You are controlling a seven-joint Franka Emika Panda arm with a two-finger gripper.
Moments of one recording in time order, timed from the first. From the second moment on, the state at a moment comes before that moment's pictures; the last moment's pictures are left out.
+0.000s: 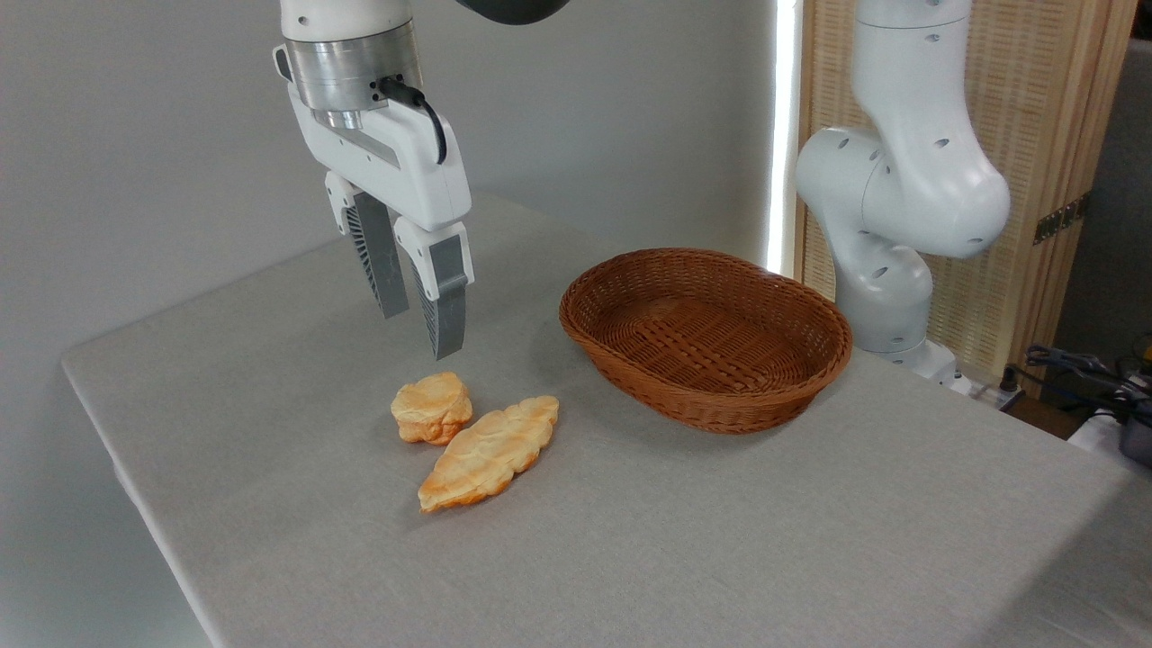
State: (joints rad) arm -0.07 0.02 -0.07 -1.65 -0.04 1.70 0.66
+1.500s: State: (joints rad) arm -0.10 0.05 -0.11 -1.69 -0.10 1.79 0.66
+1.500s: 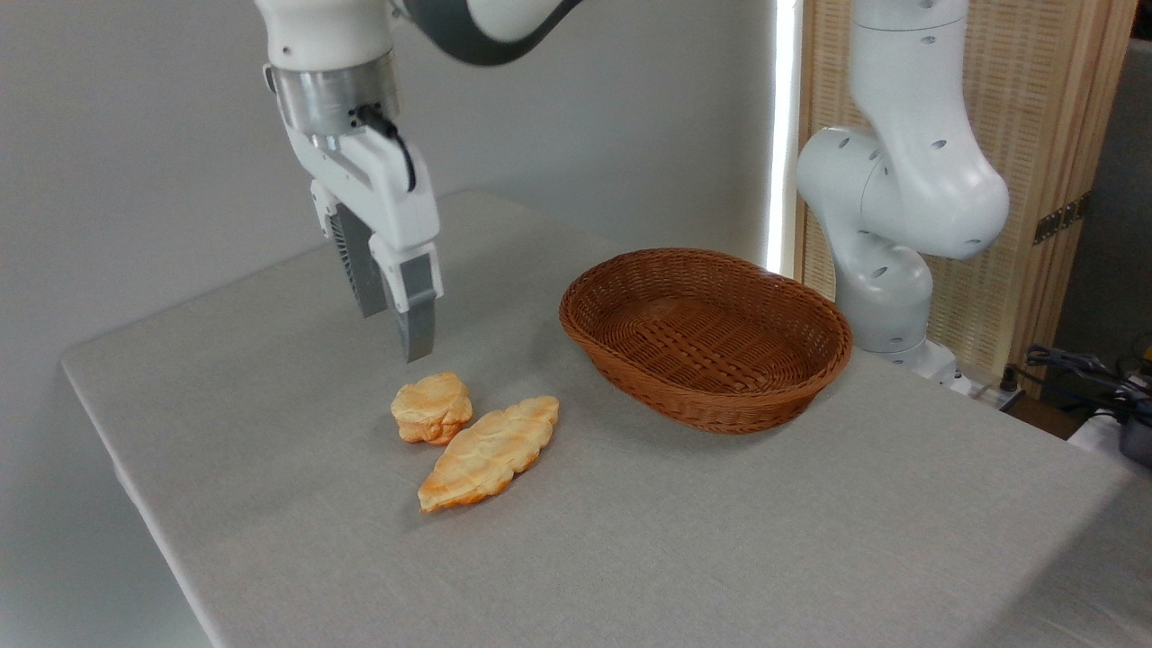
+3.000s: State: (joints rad) arm -0.12 0.11 -0.19 -1.93 -0.11 1.99 0.66
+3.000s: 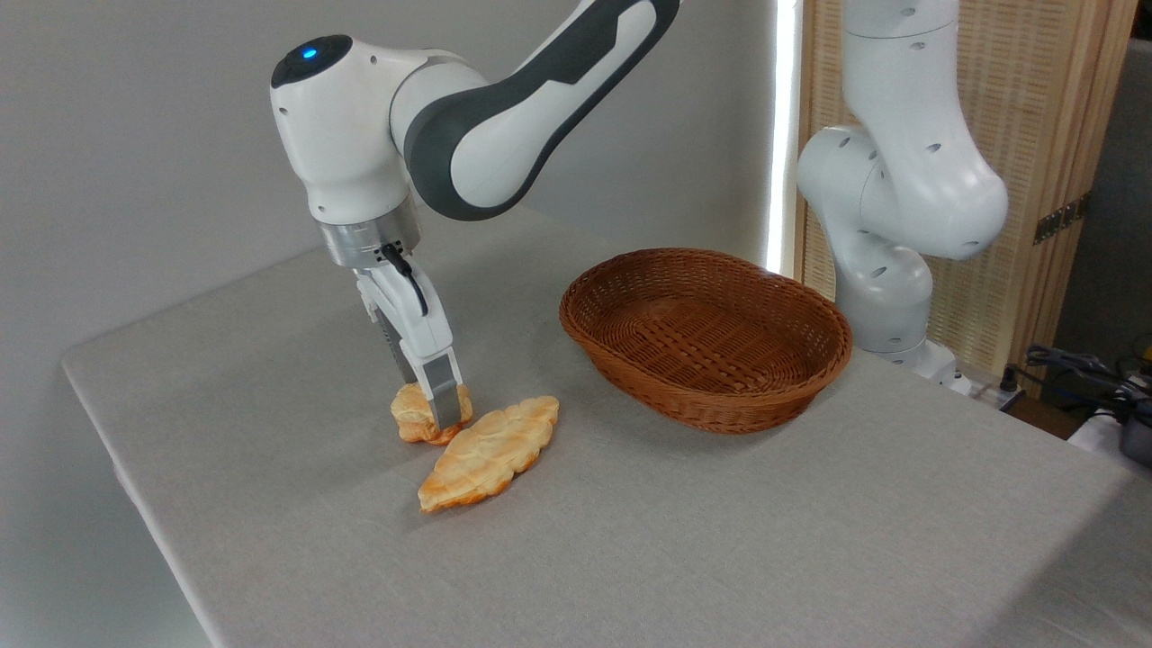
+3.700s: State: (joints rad) arm -0.13 0.12 -0.19 -1.93 -0.11 2.00 0.69
